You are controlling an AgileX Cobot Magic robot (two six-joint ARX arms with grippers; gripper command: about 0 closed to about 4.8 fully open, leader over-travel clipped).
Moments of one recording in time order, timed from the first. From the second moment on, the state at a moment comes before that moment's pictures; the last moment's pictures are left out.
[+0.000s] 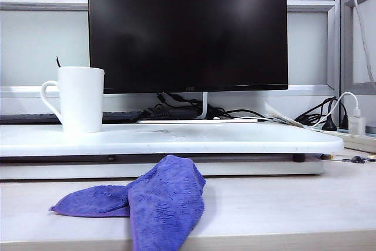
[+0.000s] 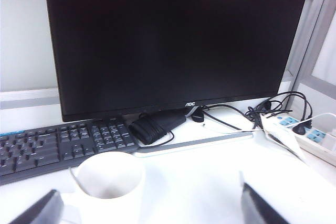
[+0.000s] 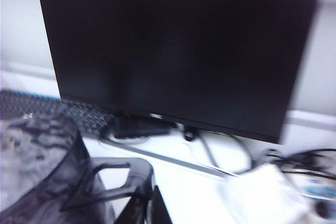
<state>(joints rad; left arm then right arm) -0.12 0.77 0.66 0.16 0.27 -0.11 0.50 0.89 0.94 -0.03 0.15 -0.01</state>
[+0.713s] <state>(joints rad) -0.12 0.77 0.66 0.12 0.27 -0.04 0.48 1.61 0.93 0.32 0.01 0.16</state>
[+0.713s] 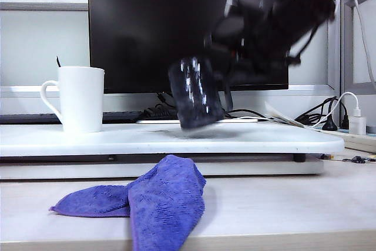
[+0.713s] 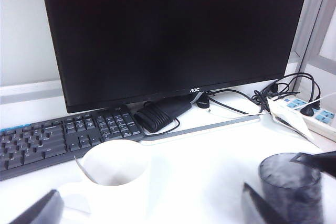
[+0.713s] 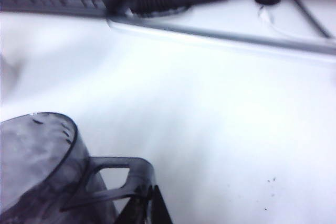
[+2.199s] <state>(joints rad) -0.12 0.77 0.66 0.08 0.27 0.01 0.37 1.91 1.08 0.57 -0.22 0.18</state>
